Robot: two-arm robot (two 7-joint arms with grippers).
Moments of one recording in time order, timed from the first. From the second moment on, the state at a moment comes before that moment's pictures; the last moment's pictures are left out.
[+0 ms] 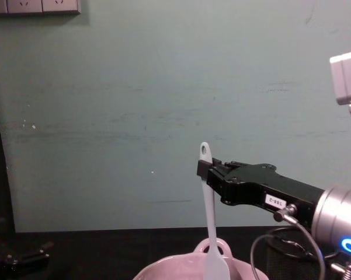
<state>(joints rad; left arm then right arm) -0.20 0.60 0.45 -1.41 -0.25 -0.12 0.03 0.36 0.25 -0.41 -1.30 0.38 -0.19 0.49</state>
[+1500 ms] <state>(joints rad) -0.20 0.60 0.45 -1.41 -0.25 -0.12 0.03 0.44 0.16 -0.43 -1.19 0.36 -0.20 0.47</state>
